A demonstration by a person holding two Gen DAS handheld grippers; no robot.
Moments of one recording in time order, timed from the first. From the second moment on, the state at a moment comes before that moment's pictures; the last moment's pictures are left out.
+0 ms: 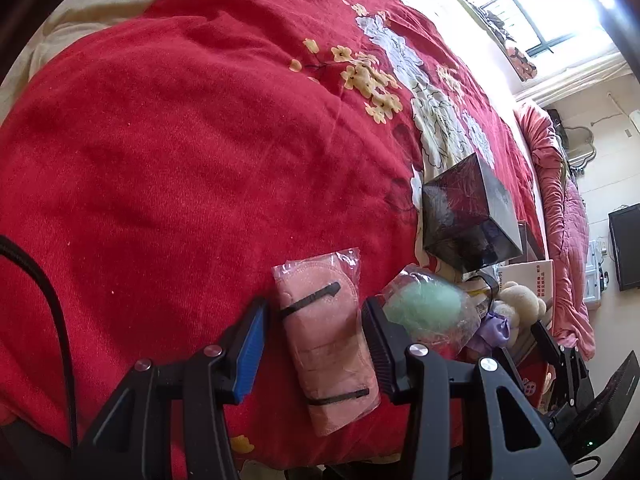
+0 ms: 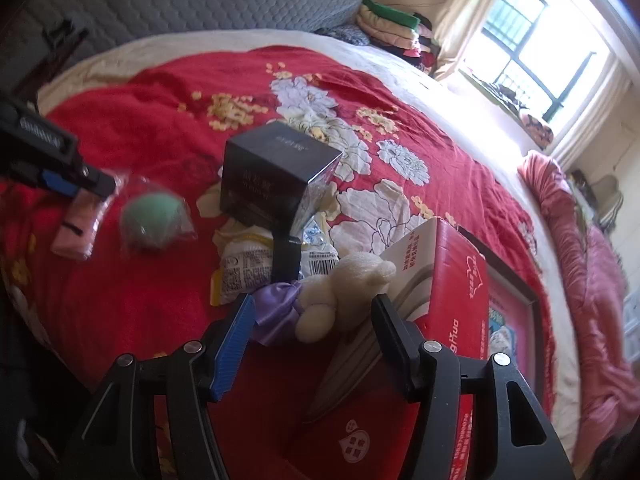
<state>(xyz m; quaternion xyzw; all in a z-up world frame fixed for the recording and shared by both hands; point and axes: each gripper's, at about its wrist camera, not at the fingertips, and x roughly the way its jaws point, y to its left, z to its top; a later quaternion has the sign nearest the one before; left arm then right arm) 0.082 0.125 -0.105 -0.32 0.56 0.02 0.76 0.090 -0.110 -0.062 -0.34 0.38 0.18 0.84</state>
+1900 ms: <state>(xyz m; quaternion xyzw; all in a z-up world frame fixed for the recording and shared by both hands) 0.093 -0.032 0.049 -0.14 0.45 -0.11 0.88 0.077 -0.243 0.053 -0.02 0.27 0.14 0.95</state>
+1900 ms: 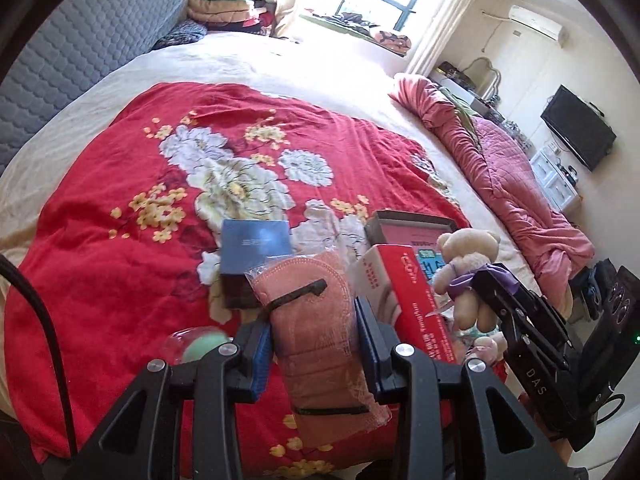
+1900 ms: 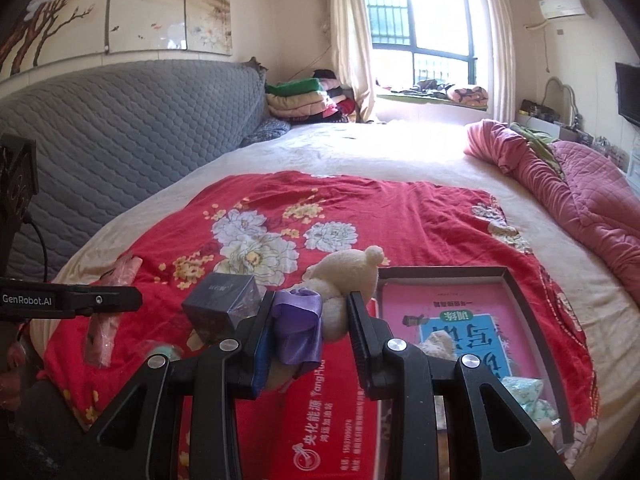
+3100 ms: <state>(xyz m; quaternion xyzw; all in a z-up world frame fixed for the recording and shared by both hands) 0.145 -0.268 0.013 0.03 0.49 -0.23 0.84 0.060 -0.401 0.016 0.09 0.31 0.04 0.95</state>
